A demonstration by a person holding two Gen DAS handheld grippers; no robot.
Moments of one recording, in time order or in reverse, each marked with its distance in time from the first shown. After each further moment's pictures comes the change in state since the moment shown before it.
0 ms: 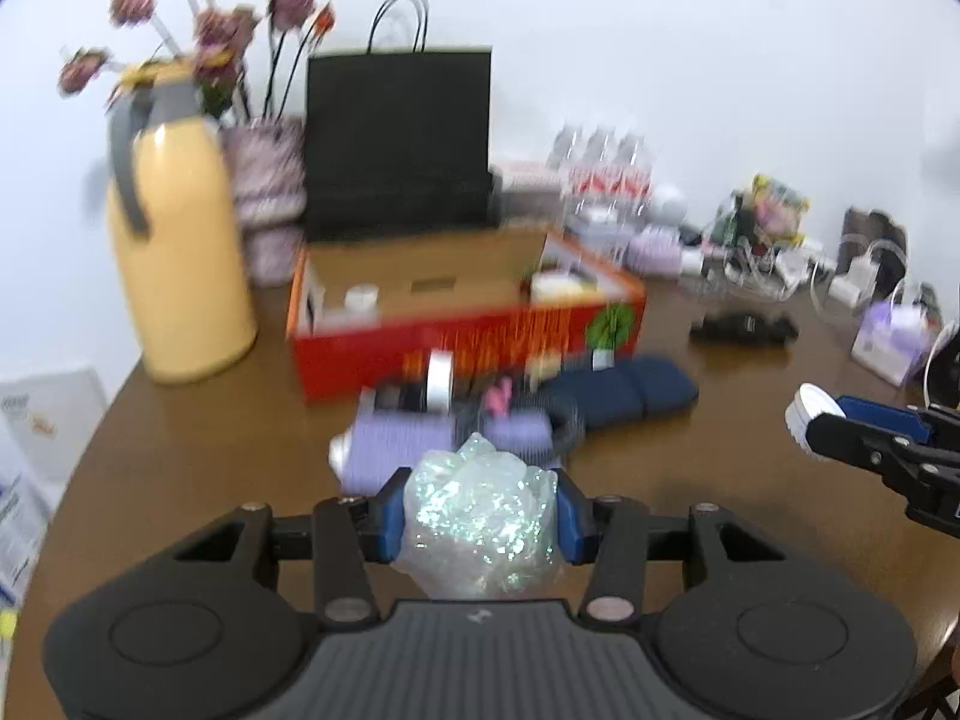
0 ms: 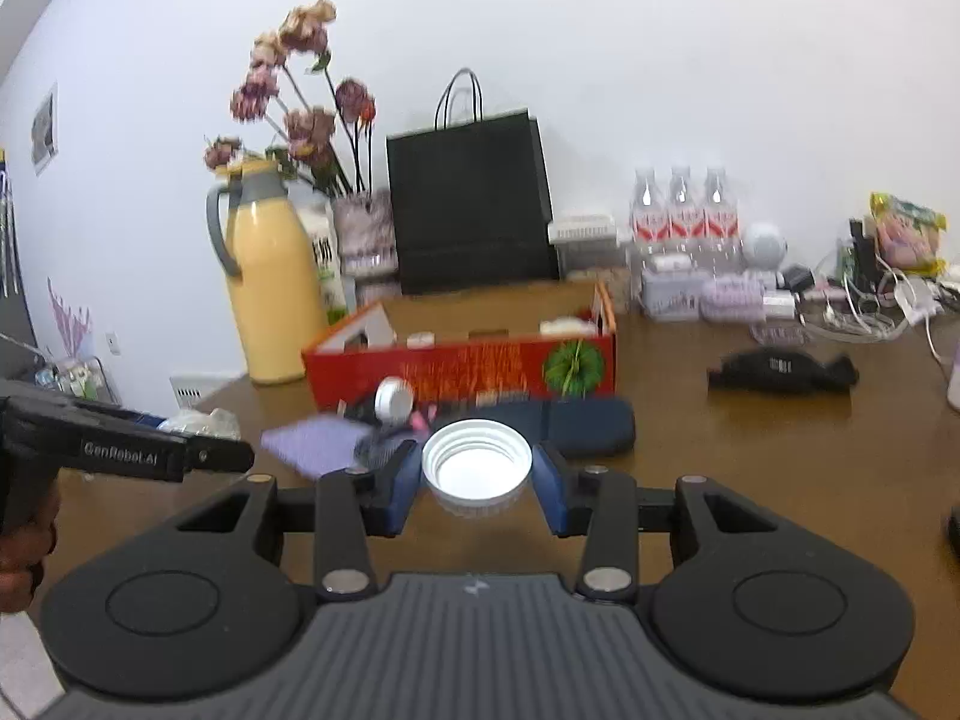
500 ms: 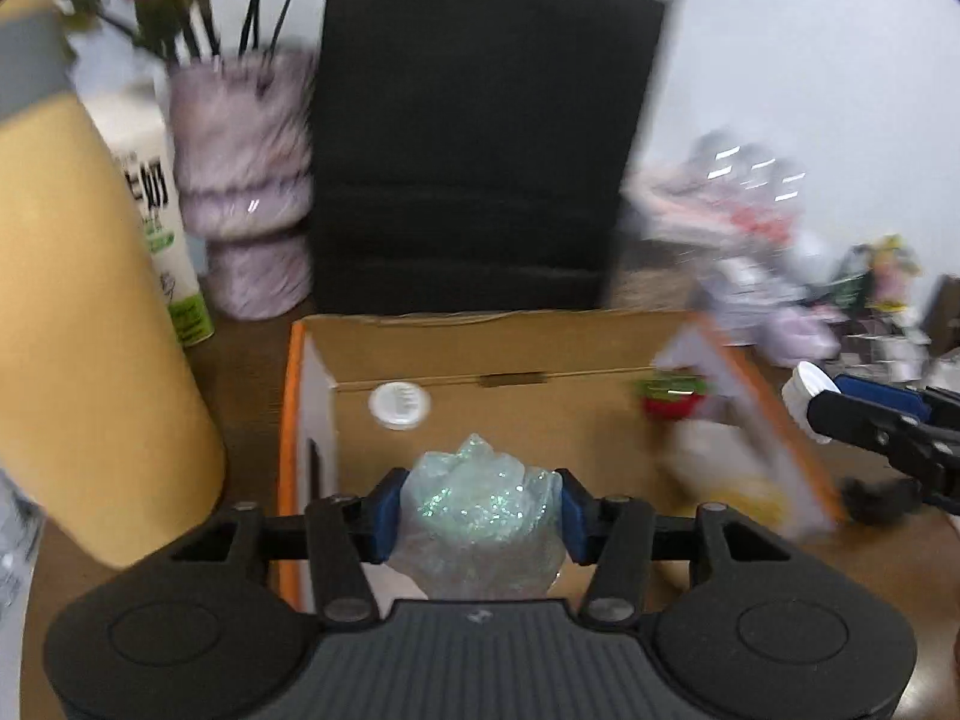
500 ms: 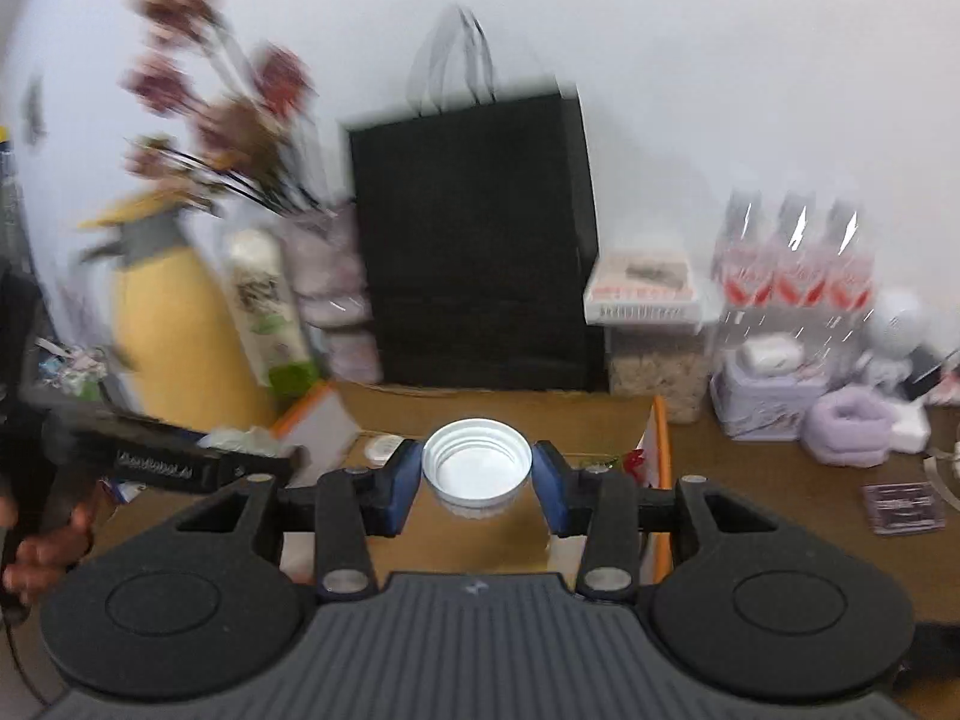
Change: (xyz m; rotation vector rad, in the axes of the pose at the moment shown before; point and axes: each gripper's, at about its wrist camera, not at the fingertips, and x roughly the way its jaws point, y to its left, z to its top) left arm 0.239 0.080 0.171 -0.123 0.236 0.027; right arm 0.288 -0.047 0.152 0.000 0.236 0.057
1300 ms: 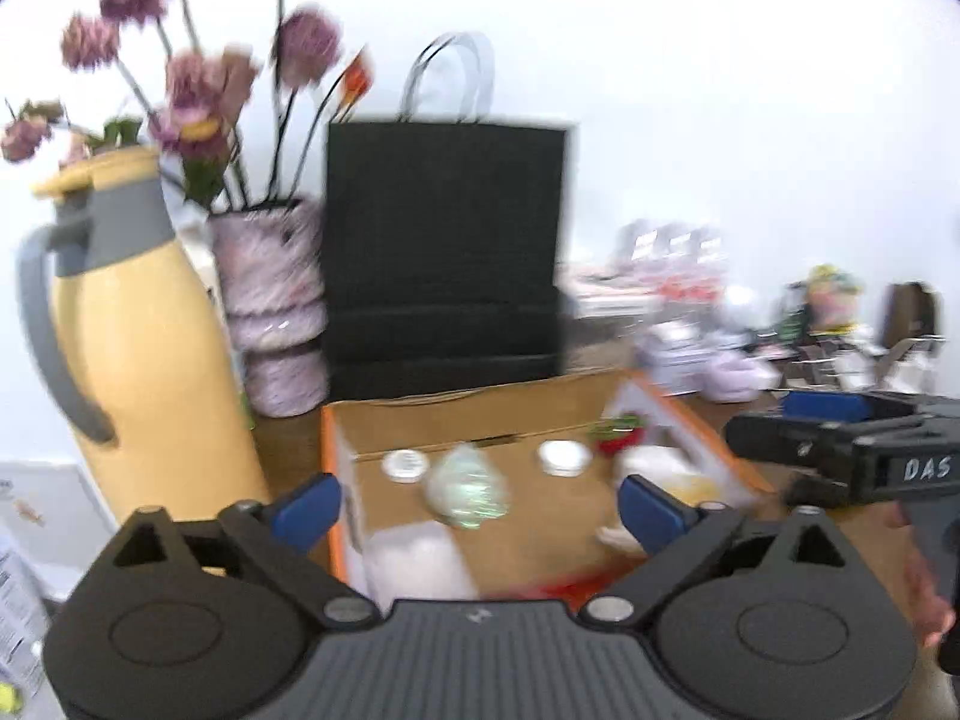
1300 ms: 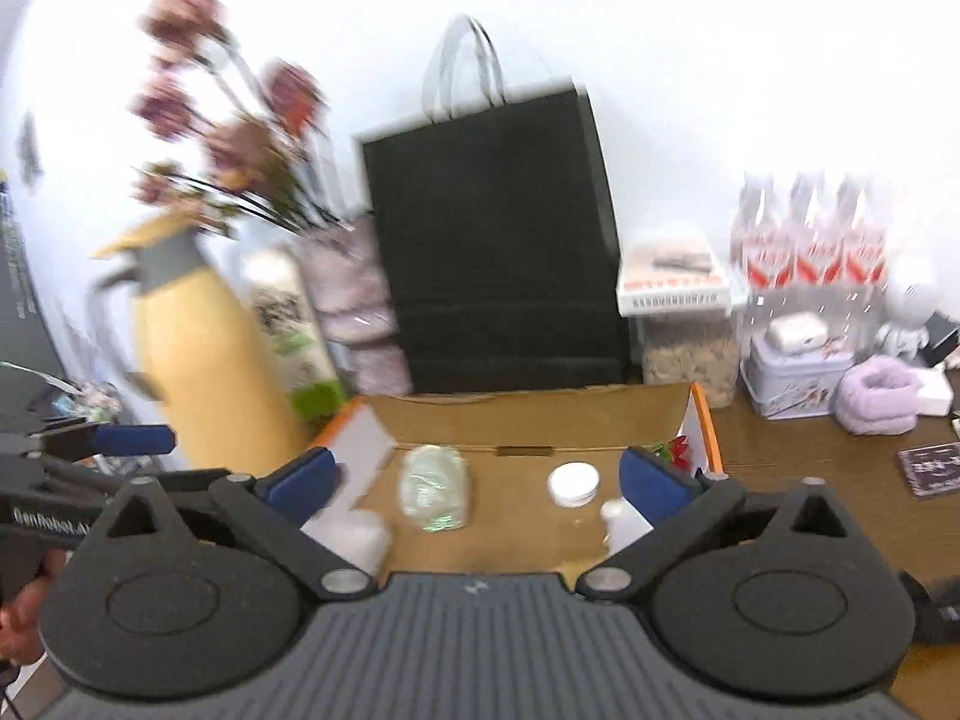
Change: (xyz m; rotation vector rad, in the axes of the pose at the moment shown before) left arm -0.145 -0.006 -0.081 0.123 -0.309 -0.051; right arm -0.091 0.043 -0.044 0.017 -0.158 0.061
